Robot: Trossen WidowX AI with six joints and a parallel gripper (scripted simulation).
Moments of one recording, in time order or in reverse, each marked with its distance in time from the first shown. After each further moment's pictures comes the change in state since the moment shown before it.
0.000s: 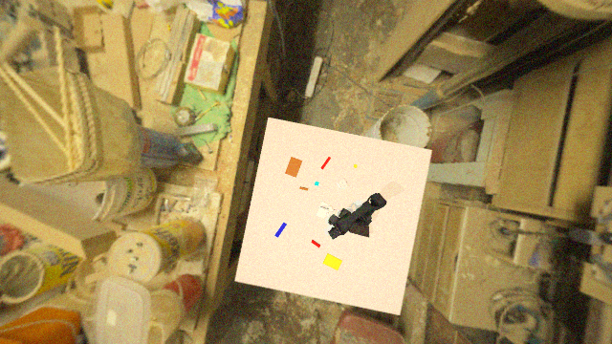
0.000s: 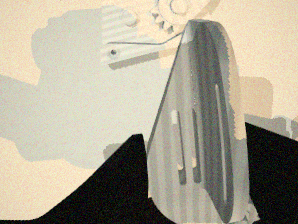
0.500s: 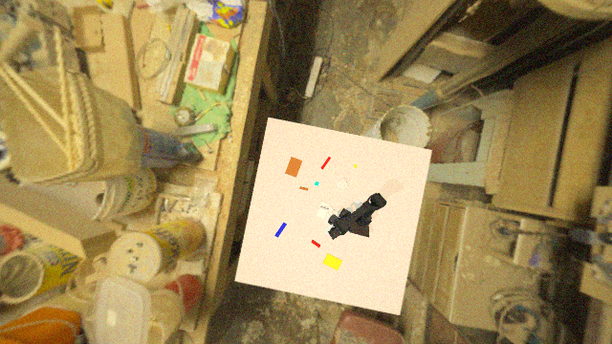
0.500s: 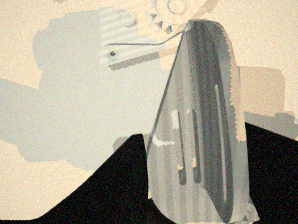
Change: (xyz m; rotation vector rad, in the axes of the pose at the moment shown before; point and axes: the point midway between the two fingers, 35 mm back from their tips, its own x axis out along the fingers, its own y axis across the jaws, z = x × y) arm 0.000 0.000 0.000 0.025 0.000 0.000
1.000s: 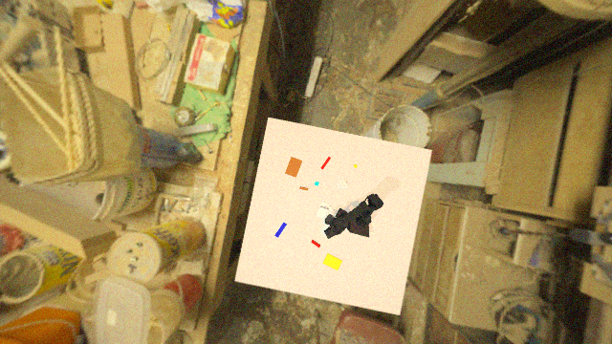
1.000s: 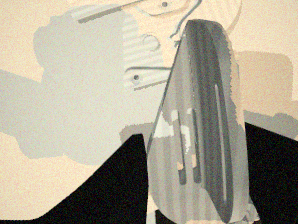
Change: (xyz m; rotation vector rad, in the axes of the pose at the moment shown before) arm -0.002 0.012 0.020 0.004 0.012 0.003
